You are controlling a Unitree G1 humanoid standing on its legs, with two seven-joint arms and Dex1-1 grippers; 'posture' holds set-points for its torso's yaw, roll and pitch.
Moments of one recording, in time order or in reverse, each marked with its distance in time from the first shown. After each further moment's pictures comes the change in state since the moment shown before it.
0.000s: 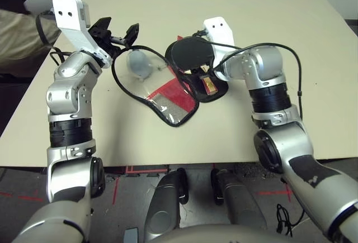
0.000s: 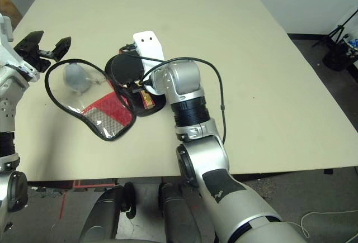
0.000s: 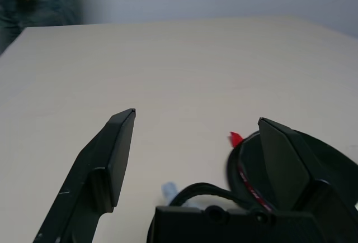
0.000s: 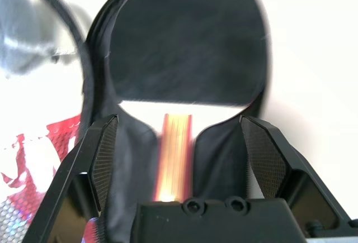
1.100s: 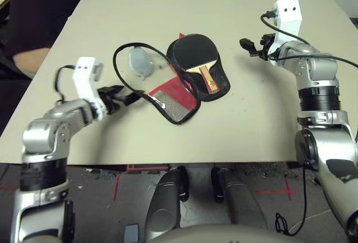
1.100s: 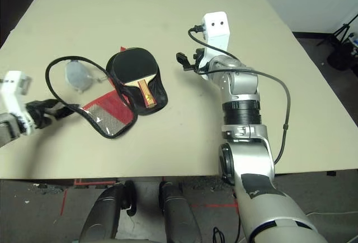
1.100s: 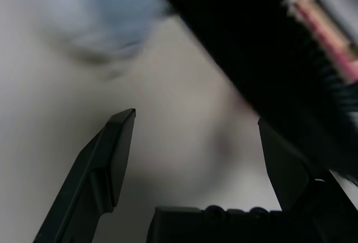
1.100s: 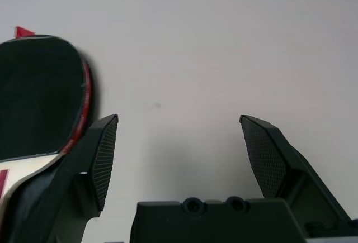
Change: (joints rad) left arm 0.189 -0.018 -0.145 -0.225 -0.254 0.555 -0.165; right arm 0.082 -0.243 -0.120 0.195 -0.012 -0.438 0.080
